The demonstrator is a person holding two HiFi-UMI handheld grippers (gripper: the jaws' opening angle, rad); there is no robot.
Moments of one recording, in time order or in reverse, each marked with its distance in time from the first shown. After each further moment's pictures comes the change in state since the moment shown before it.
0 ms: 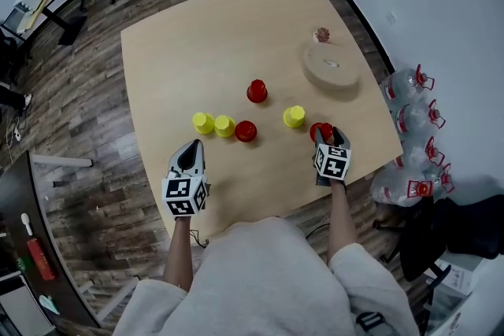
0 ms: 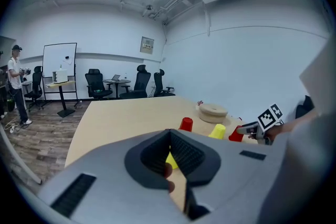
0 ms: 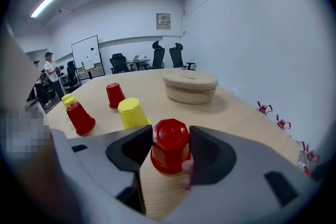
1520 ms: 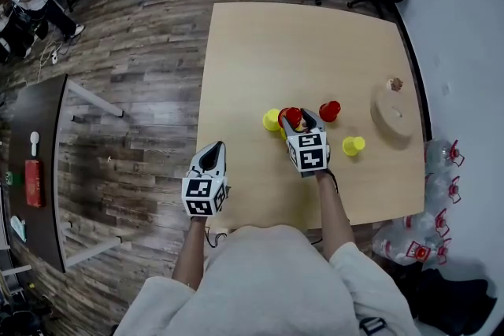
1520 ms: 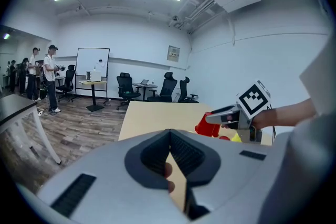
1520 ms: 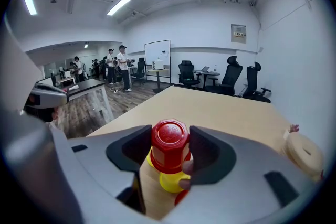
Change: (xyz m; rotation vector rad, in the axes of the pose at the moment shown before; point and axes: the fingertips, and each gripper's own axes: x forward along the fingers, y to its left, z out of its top) left arm -0.106 0.097 -0.025 -0.145 -0.083 0.245; right arm -0.014 0.365 0.105 -0.457 -0.106 0.581
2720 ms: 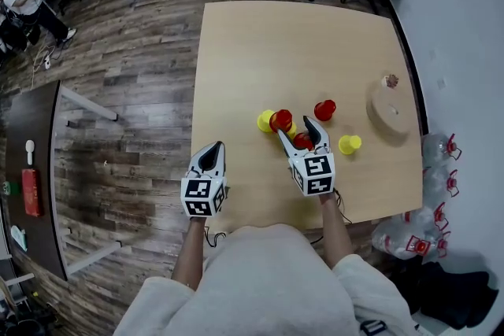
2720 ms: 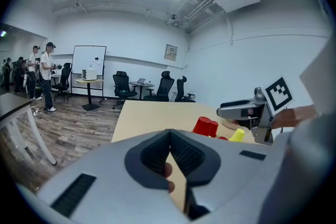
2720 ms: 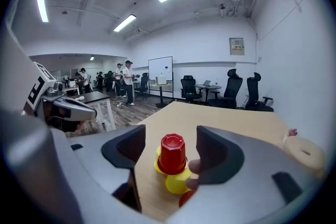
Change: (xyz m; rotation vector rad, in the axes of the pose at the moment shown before) left arm 0.014 -0.001 0.001 0.002 0.010 -0.042; right arm -0.054 0.017 0.023 0.005 -0.190 0.030
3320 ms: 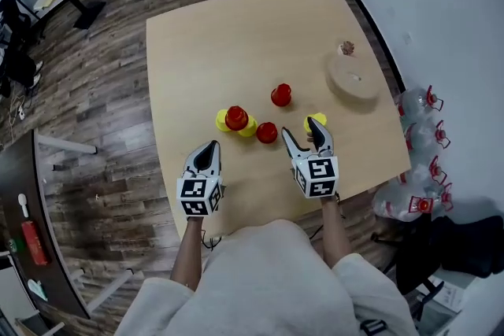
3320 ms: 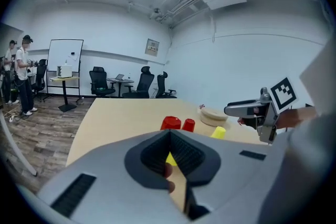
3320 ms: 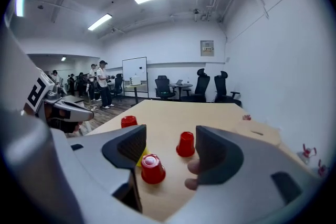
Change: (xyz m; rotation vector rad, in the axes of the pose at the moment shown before) left arm 0.050 -0.086 -0.001 0.071 0.047 -0.202; right arm -0.094 -0.092 -0.036 0.112 -0.005 -0.274
